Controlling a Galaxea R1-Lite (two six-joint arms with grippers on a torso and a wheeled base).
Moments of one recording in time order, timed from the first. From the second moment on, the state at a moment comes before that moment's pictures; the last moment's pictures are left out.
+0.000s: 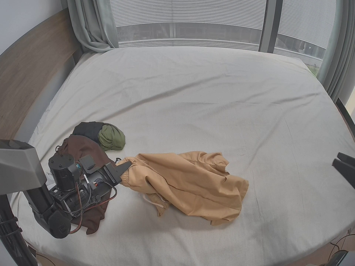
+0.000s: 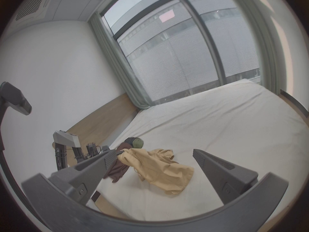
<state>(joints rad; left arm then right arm) -0.32 2.04 -0.32 -1.55 -0.23 -0.77 0.30 0.74 -0.45 -0.22 0.20 0.31</state>
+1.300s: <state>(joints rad) -0.31 2.05 -0.33 -1.55 -0.24 -0.77 0.32 1.83 -0.12 -1.29 0.33 0.33</state>
